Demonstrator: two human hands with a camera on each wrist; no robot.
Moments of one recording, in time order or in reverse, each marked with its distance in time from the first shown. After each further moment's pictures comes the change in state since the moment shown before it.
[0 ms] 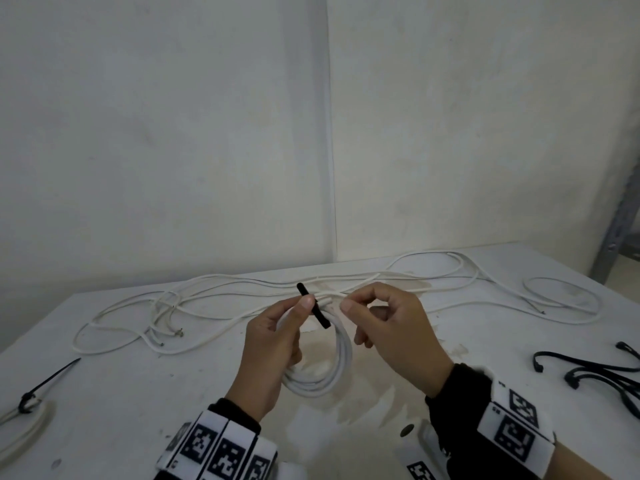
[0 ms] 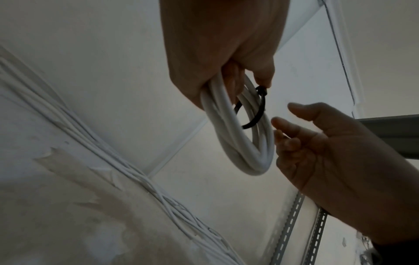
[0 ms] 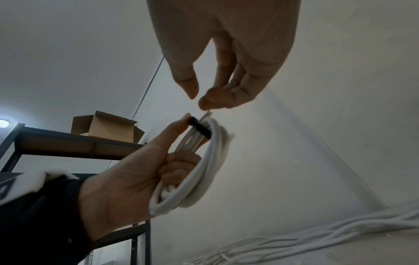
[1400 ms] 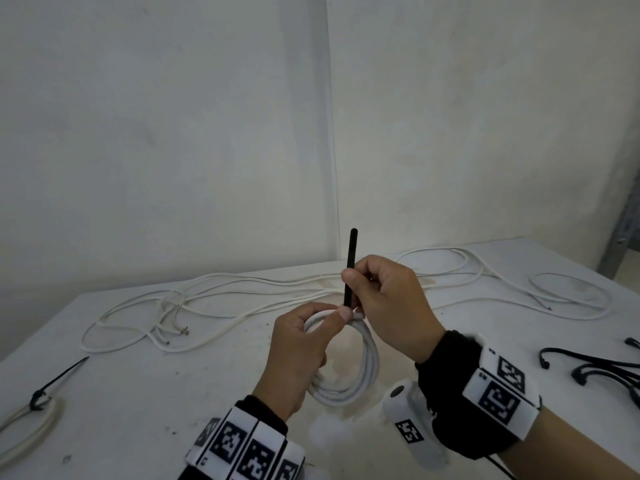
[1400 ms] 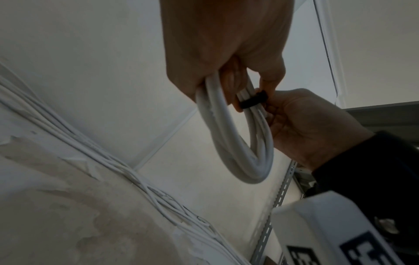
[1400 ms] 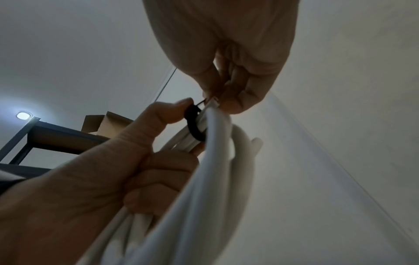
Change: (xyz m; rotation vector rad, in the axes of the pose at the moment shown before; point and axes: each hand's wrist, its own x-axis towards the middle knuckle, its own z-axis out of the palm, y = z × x) left_hand -0.015 0.010 0.023 0.122 -0.109 0.048; right_hand 0.020 -0.016 0.004 -0.210 0.015 -0.154
